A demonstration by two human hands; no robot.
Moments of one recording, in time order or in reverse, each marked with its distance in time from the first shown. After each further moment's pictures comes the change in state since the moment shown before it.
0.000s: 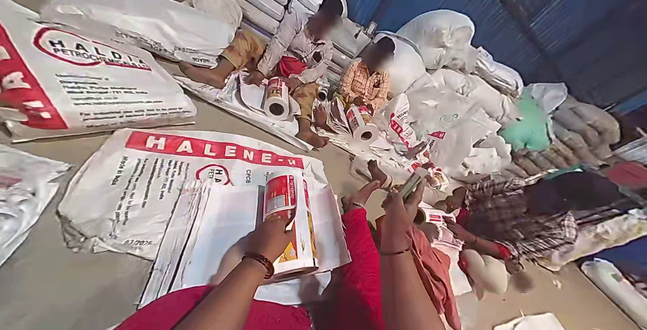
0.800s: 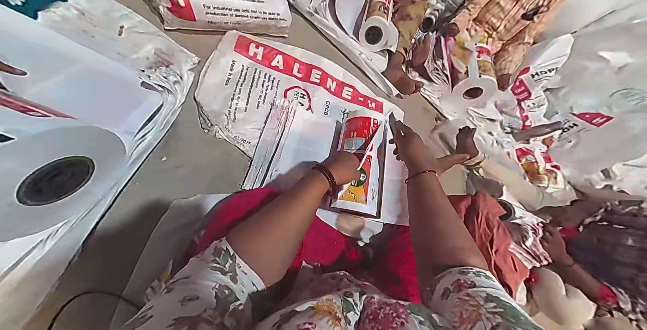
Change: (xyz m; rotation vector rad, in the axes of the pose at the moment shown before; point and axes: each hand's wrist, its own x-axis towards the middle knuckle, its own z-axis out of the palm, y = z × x) left_hand 0.016 -0.026 -0.029 -0.084 -0.248 0.169; right_hand -0.037 0.088 0.151 -0.764 -1.044 0.491
